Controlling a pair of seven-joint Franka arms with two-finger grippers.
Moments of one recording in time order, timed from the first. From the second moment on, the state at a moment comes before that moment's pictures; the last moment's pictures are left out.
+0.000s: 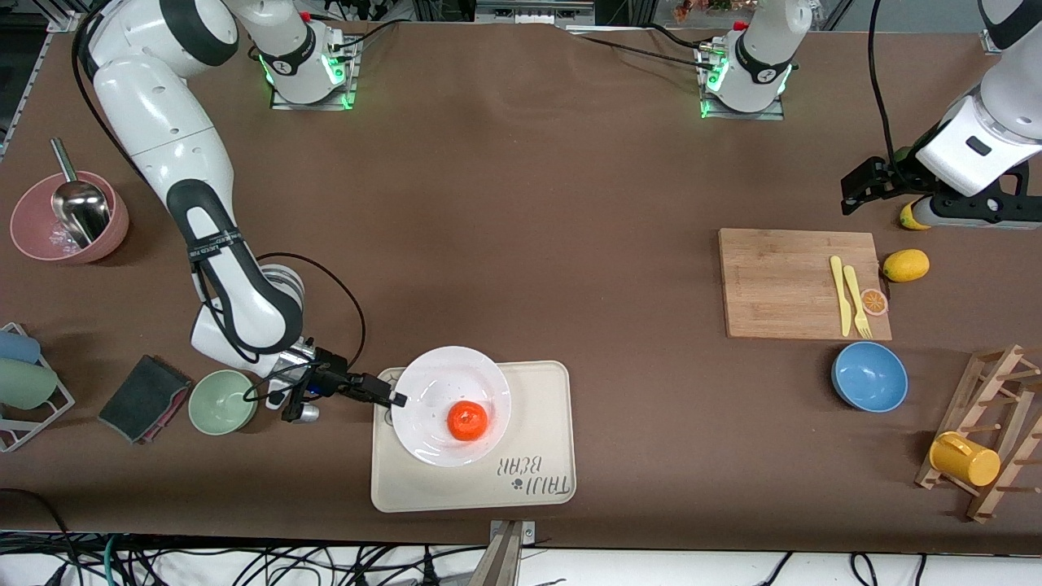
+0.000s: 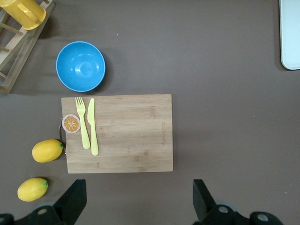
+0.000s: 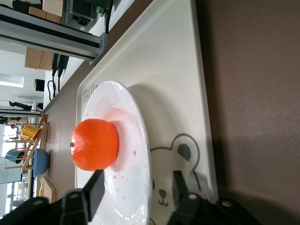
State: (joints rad) left arm 0.08 -0.05 -0.15 -1.75 0.00 1.68 -0.03; right arm -0.04 0.99 0.35 -1.40 1.12 2.53 -0.66
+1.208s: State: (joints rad) left arm 0.08 -0.05 -0.15 -1.75 0.00 1.67 -0.03; right arm -0.09 0.80 0.13 -1.35 0.57 2.06 -0.64
